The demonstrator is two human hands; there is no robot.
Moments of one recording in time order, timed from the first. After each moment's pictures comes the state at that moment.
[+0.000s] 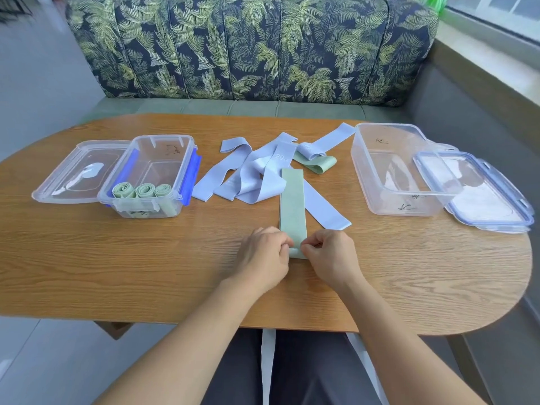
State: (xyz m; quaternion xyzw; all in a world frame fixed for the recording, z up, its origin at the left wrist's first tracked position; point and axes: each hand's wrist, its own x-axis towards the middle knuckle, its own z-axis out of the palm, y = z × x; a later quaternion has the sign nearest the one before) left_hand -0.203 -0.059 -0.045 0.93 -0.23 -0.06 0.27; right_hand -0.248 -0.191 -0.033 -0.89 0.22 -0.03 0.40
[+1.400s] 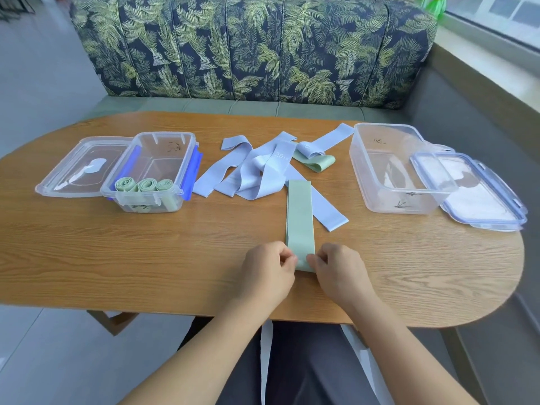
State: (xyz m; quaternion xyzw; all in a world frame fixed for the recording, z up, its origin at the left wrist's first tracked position) left_hand -0.246 -0.063 -0.044 0.92 -0.10 -0.05 0.38; right_hand -0.279 -0.195 -0.038 -0.93 0.22 0.01 0.29
